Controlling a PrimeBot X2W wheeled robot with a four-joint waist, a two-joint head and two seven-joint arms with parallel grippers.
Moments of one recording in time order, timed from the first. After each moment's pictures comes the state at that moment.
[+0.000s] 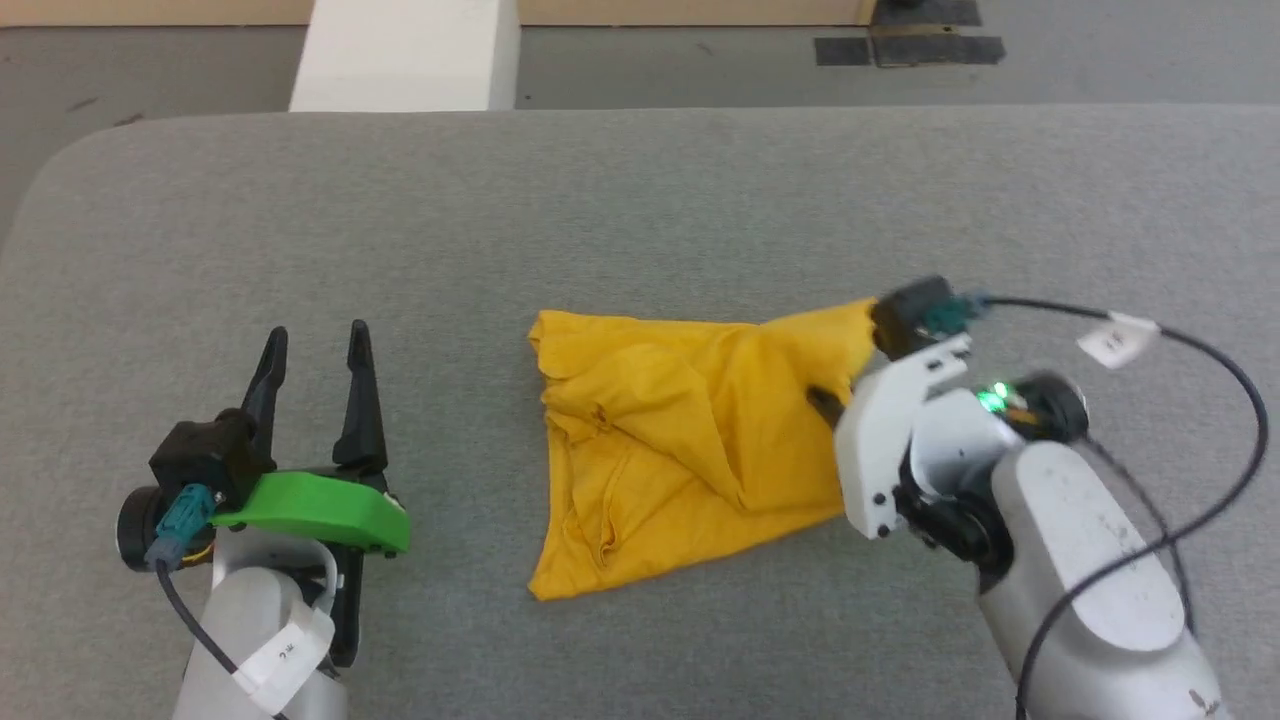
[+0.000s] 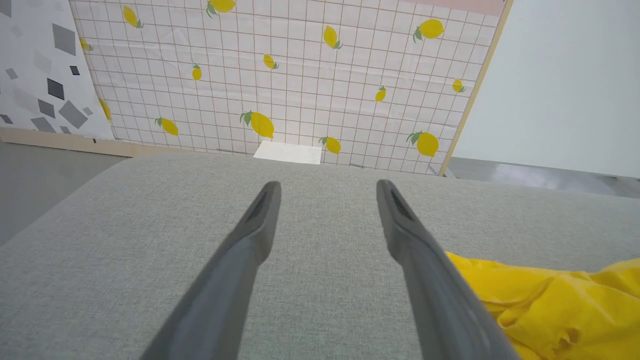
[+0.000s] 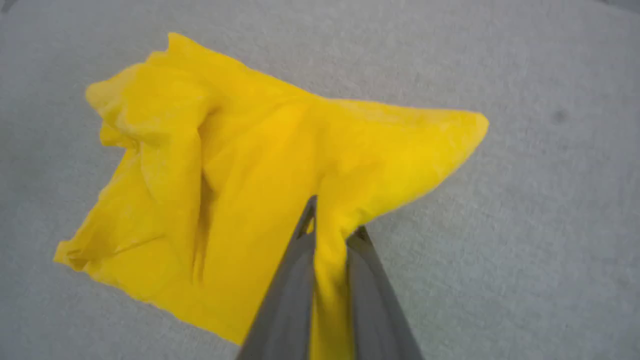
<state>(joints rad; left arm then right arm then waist) -0.26 0.07 0.08 0.24 -0.17 -0.12 -0.26 -0.46 -0.07 0.23 0.33 0.29 0.13 0.62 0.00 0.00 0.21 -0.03</state>
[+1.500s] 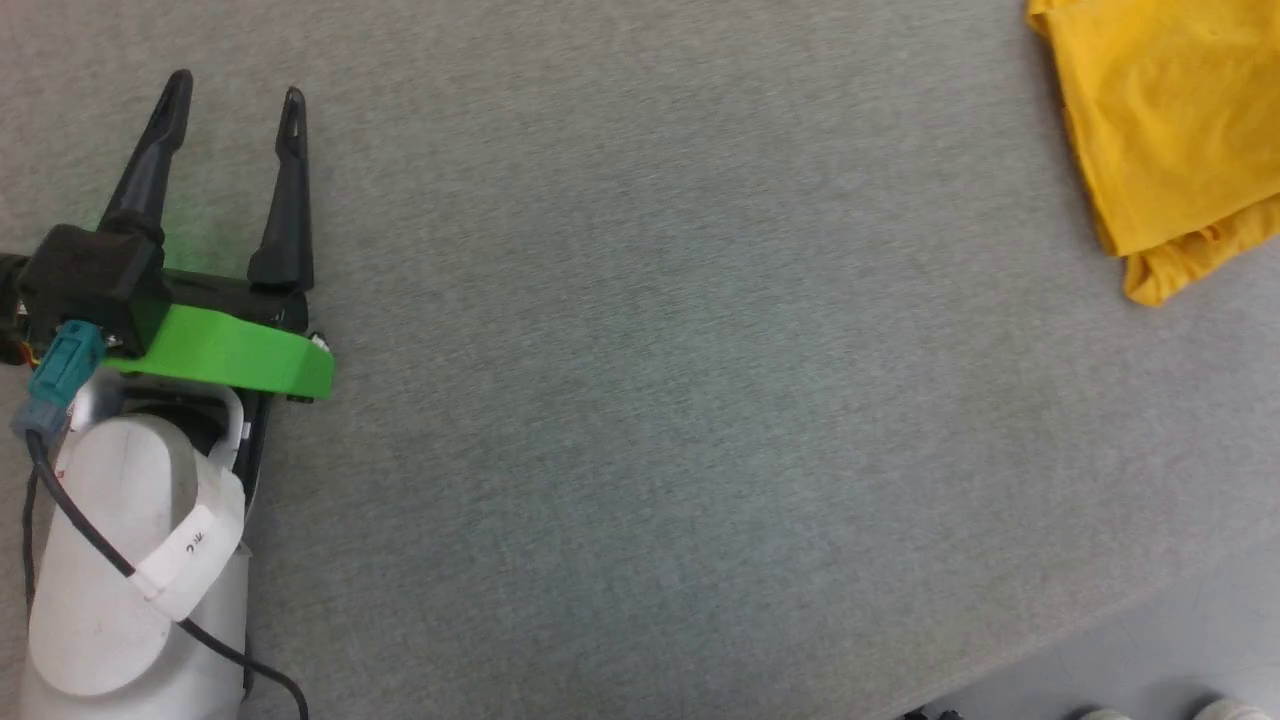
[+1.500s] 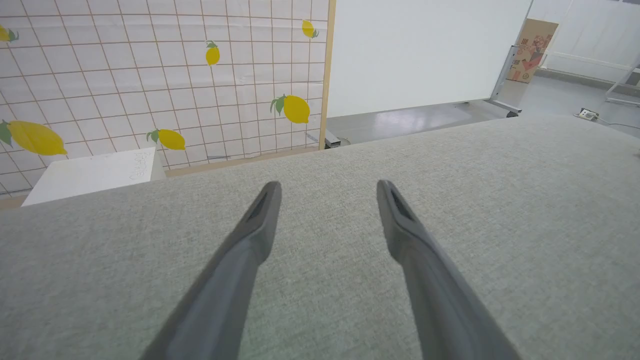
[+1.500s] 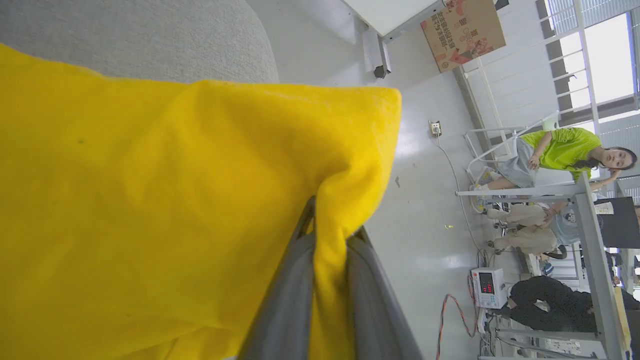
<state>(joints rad) -0.44 0.26 -0.01 -0.05 -0.12 -0.12 -0.11 -0.91 -0.54 -0.03 0.69 -0.18 0.13 0.19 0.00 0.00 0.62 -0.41</state>
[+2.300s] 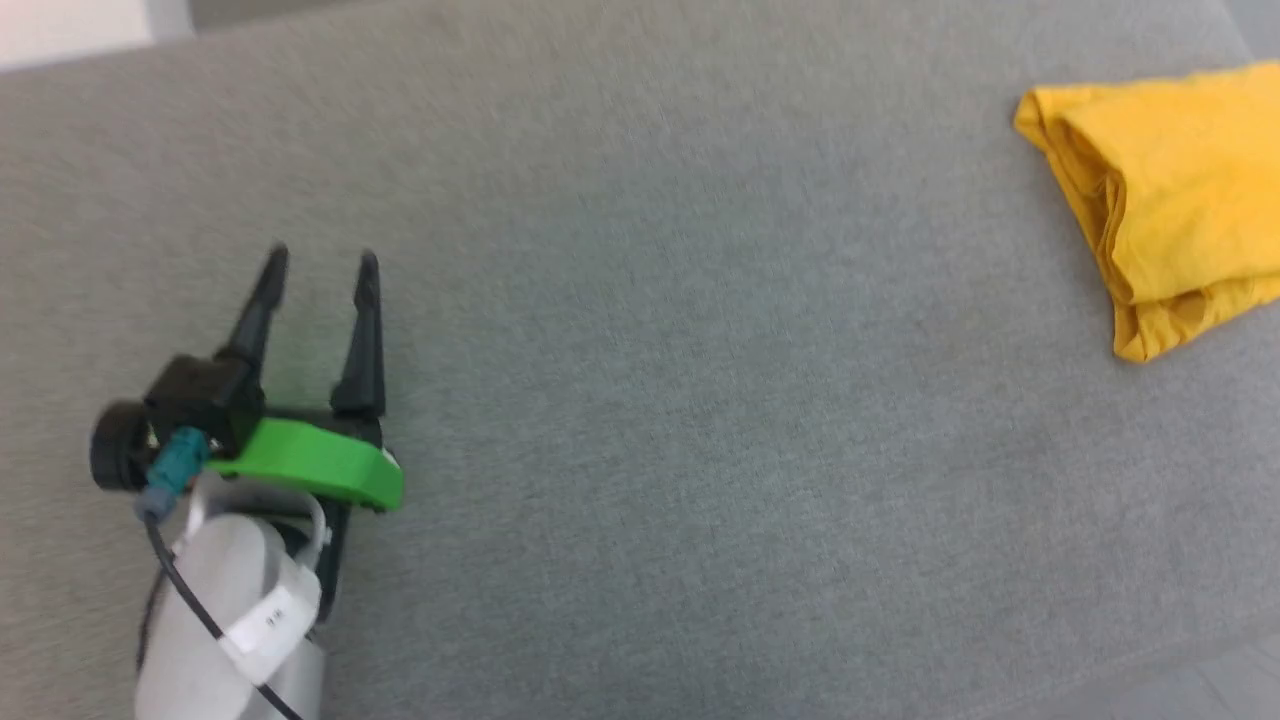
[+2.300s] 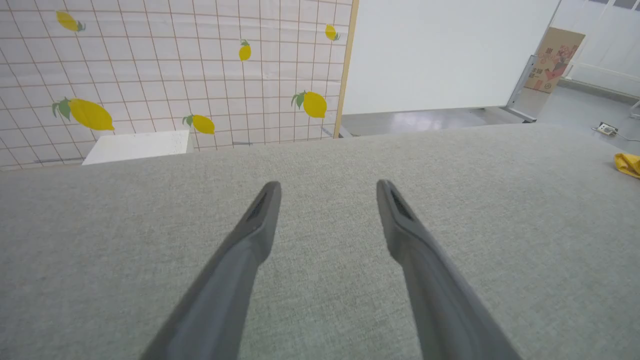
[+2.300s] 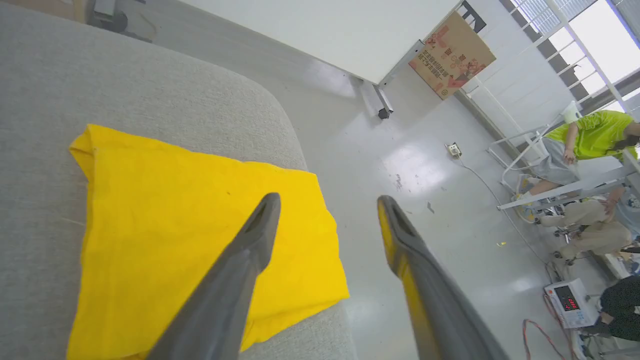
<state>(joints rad) -0.32 0.18 -0.03 0.15 -0.18 -0.11 -0.22 -0.69 -0.40 -0.26 0.61 -0.23 0.13 0.04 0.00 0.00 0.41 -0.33</state>
